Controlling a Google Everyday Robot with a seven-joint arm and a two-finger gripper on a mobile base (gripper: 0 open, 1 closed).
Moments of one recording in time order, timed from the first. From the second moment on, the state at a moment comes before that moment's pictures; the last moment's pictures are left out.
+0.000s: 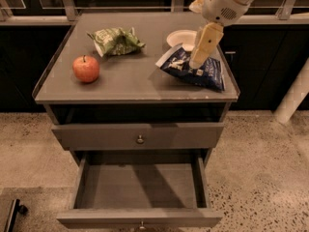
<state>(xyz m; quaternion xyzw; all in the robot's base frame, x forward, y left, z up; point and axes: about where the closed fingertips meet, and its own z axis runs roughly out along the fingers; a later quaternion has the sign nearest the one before) 0.631 -0.111 0.976 -0.67 0.69 0.03 0.29</state>
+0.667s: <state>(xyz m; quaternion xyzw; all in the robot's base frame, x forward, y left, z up) 0.692 -0.082 0.979 -0.66 0.64 0.06 0.38</state>
